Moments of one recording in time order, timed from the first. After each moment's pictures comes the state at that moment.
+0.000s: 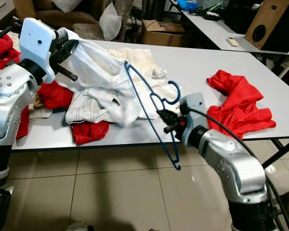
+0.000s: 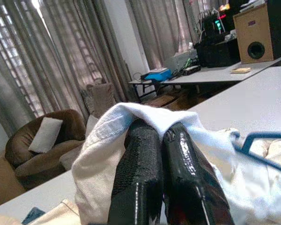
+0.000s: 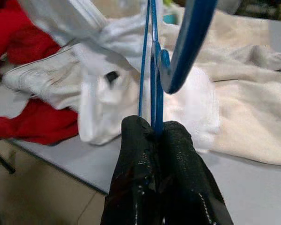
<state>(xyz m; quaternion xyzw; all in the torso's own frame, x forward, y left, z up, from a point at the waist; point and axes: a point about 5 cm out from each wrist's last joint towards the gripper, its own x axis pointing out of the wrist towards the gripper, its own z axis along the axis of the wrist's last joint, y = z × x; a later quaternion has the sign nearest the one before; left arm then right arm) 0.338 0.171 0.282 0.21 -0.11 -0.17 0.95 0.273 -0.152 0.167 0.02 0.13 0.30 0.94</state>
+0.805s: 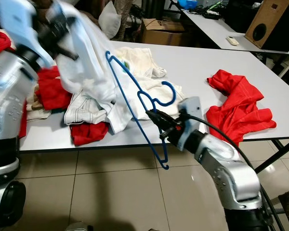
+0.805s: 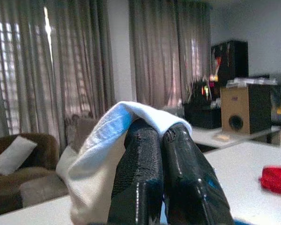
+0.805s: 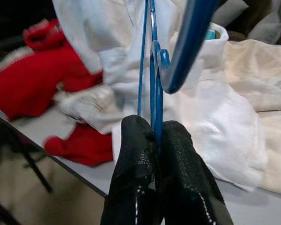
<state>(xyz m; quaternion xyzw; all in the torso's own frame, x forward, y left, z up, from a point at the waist) 0.329 0.164 0.317 0.07 -0.21 -0.19 0.96 0.266 -0.150 0.165 0.10 0.06 0.37 0.92</state>
